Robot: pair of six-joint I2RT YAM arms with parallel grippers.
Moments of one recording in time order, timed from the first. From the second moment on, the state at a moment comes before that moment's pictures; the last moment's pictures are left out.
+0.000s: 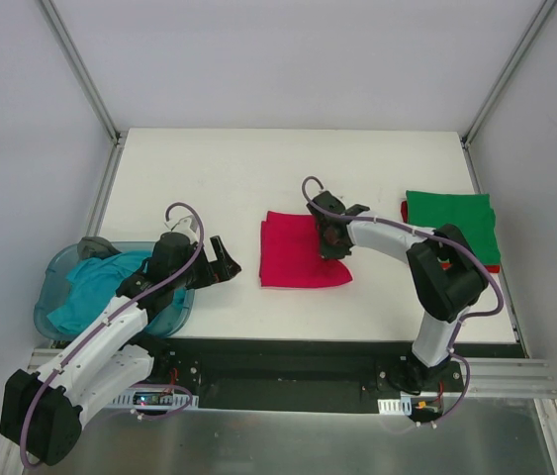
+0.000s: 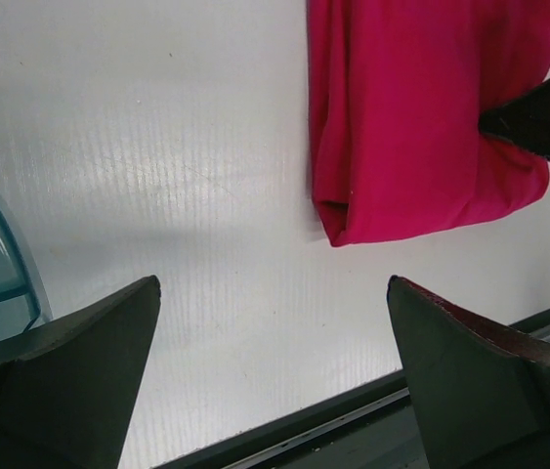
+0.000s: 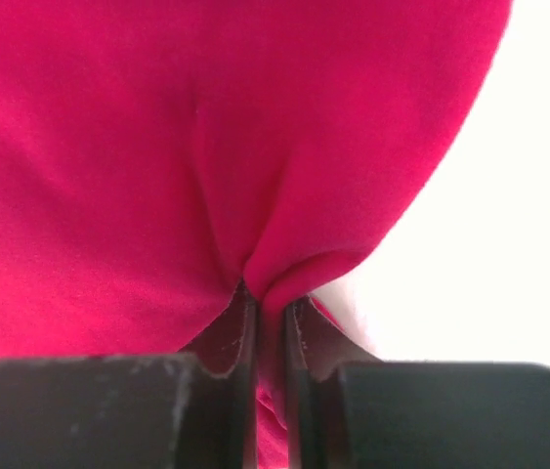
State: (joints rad) left arm -0.43 0.81 0.48 -0.35 0.12 -0.70; right arm 0.64 1.80 1.15 -0.59 0.22 0.58
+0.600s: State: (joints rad) left arm -0.43 0.81 0.48 -0.38 0.08 -0.68; right arm 0.62 1.80 1.26 -0.81 0.86 0.21
